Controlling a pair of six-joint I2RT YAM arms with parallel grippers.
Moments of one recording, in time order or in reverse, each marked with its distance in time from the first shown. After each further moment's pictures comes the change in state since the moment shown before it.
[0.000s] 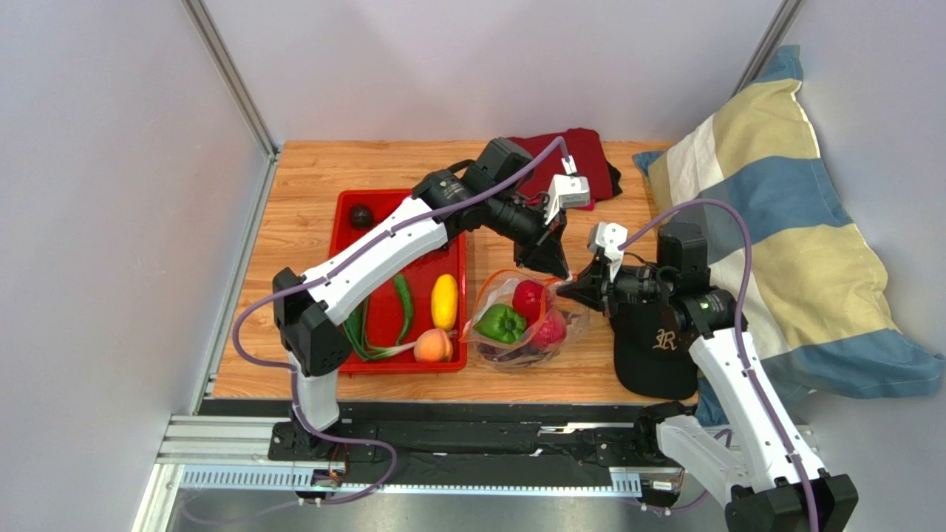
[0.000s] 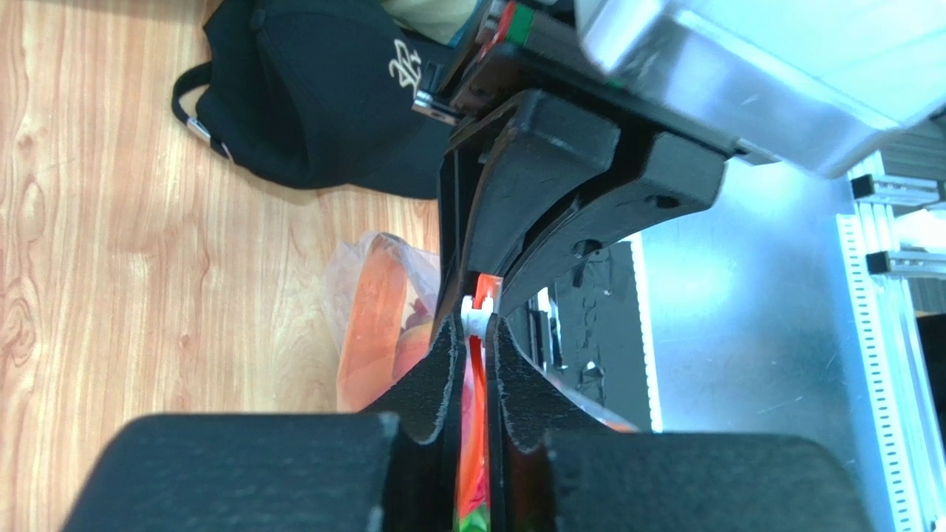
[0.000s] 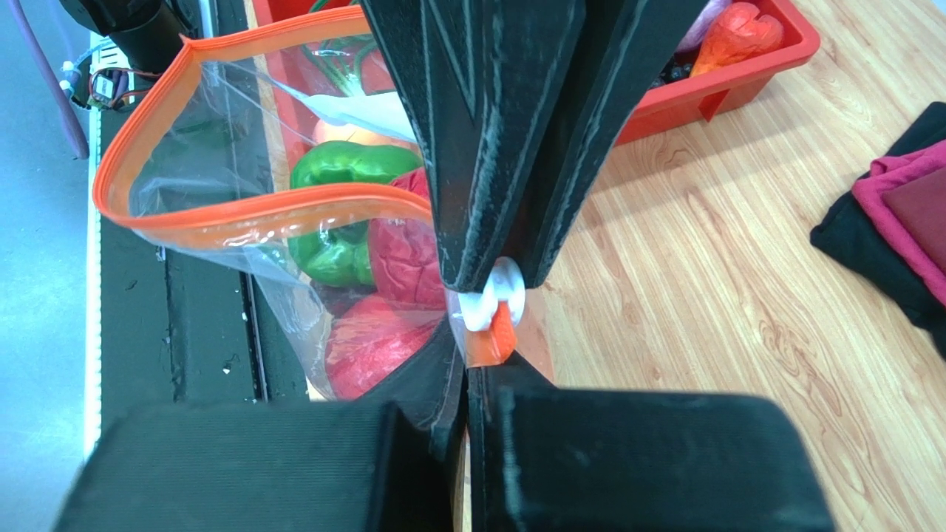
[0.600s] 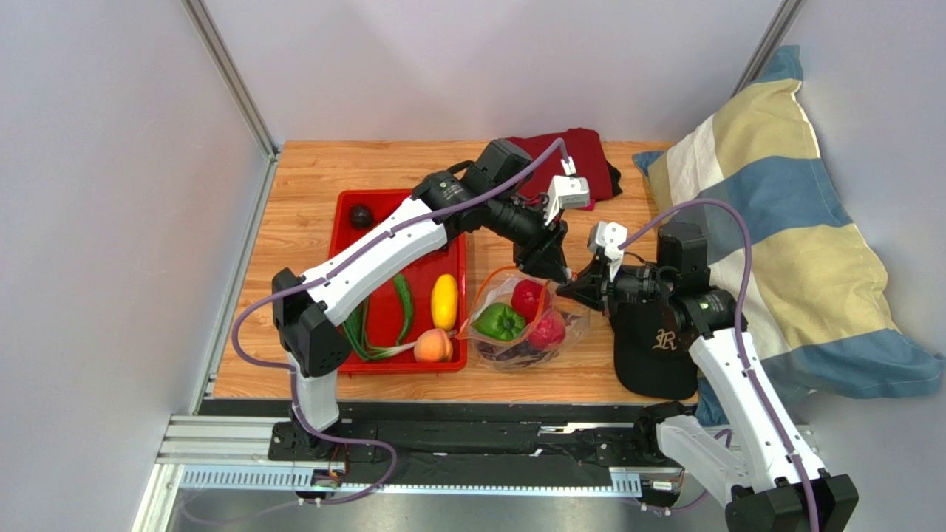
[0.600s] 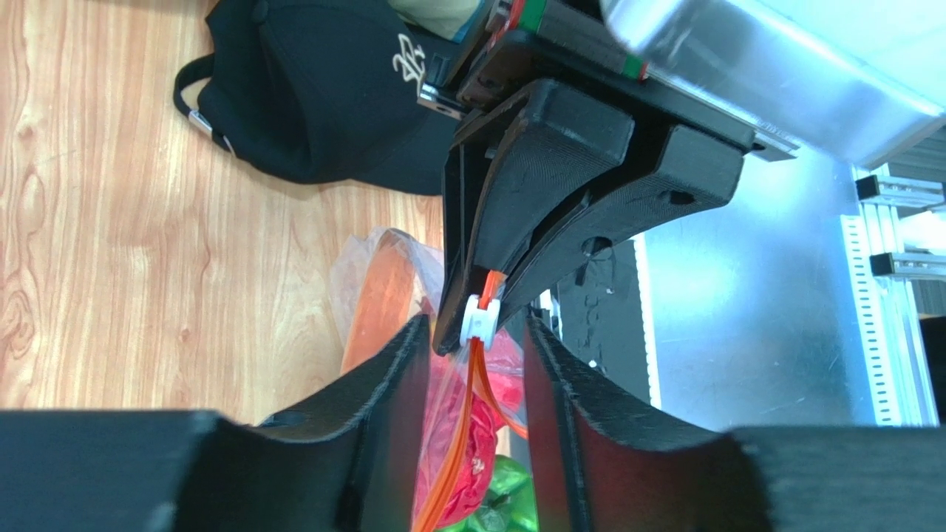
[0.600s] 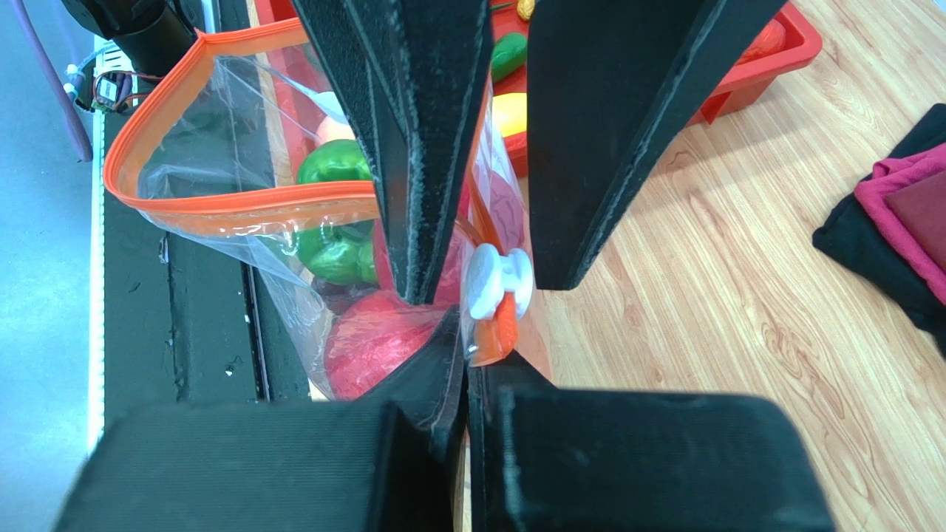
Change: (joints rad) left arm 0.000 -0.007 -0.024 0.006 -0.011 0.002; right arm 0.004 0.000 0.000 0.003 0.000 0.008
